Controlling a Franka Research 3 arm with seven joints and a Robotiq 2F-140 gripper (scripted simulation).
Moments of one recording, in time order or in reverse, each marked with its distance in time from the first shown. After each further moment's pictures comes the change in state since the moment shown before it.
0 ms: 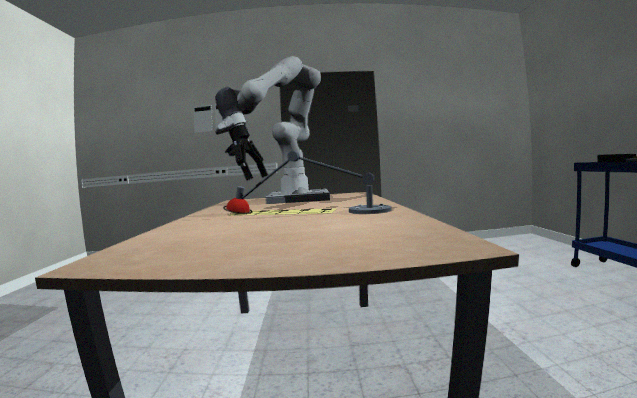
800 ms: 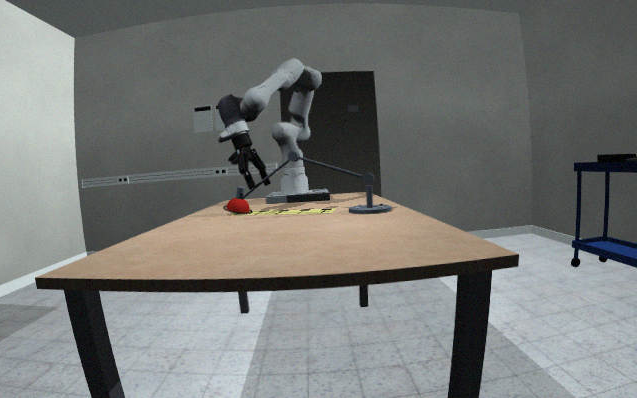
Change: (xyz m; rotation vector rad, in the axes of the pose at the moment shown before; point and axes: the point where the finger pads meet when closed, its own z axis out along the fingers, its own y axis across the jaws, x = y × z) arm 0.002 -0.003 0.037 0.007 0.002 0.001
